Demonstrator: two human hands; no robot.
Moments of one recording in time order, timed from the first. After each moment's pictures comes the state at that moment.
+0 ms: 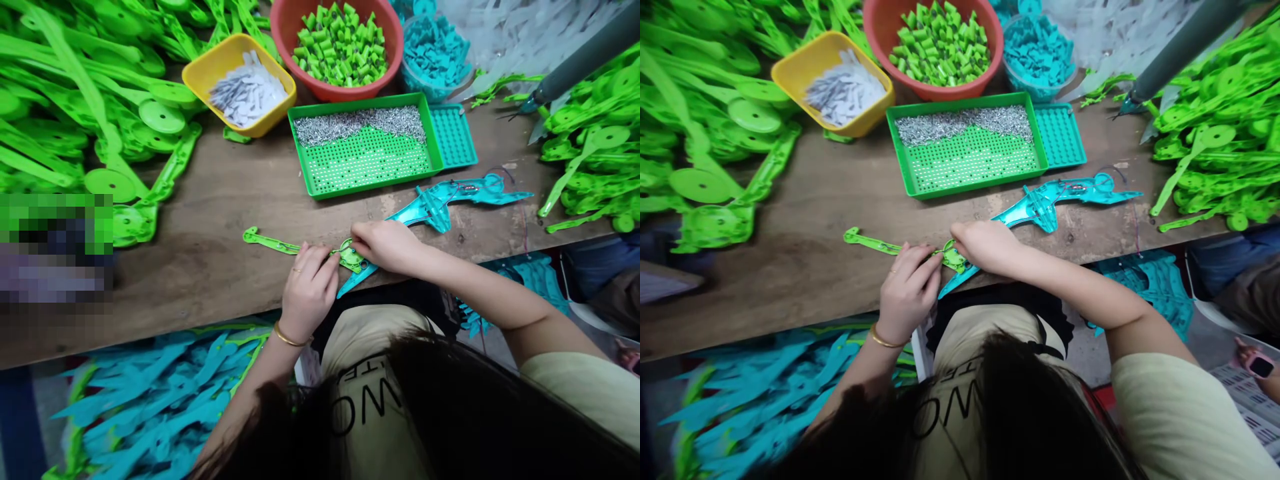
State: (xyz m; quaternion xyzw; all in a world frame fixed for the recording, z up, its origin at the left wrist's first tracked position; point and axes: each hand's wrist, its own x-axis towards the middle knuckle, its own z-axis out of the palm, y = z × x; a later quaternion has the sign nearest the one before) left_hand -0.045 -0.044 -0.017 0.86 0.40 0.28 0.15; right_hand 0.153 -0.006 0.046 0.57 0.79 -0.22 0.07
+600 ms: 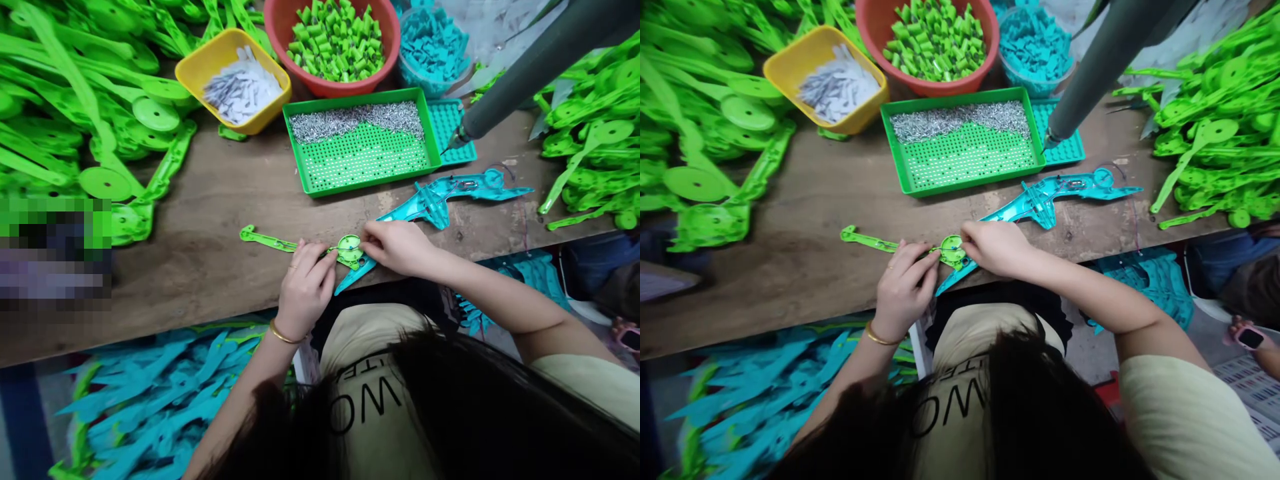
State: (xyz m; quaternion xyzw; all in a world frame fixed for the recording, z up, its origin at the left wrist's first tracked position) left_hand -0.046 -0.041 -0.016 0.86 0.40 0.29 0.16; right_hand 0.171 -0.022 0.050 0.61 0.74 -0.27 0.02
